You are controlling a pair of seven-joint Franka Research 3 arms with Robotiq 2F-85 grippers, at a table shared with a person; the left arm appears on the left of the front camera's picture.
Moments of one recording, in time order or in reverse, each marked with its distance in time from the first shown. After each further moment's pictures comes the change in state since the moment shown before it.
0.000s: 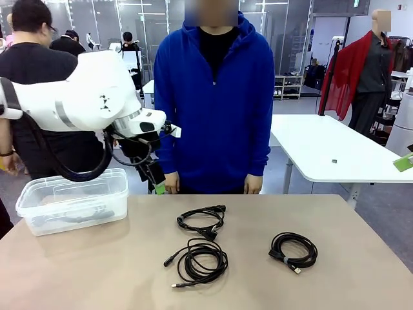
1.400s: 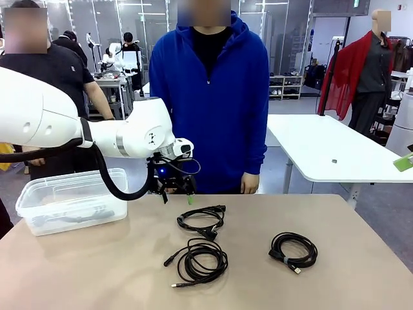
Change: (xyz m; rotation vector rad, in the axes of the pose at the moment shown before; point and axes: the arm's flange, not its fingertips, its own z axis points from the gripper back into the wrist) left arm 0.076 0.055 -0.138 -0.017 0.070 0.632; right arm 0.000 0.000 0.000 0.000 0.000 0.000
